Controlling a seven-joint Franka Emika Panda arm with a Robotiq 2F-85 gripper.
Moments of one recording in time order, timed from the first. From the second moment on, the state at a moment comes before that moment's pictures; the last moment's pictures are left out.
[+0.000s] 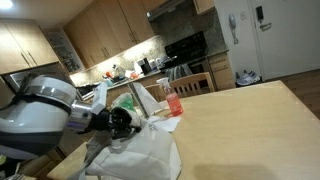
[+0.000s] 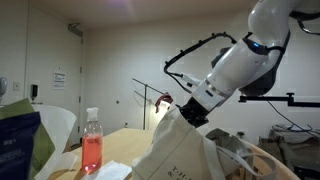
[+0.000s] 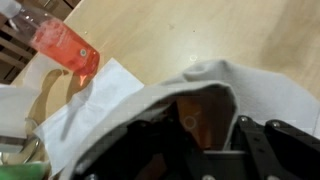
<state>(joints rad) 1.98 -0.50 -1.87 -2.48 -2.11 2.44 -0.57</state>
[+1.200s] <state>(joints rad) 2.05 -0.47 -1.54 -2.59 -2.13 2.47 -0.71</state>
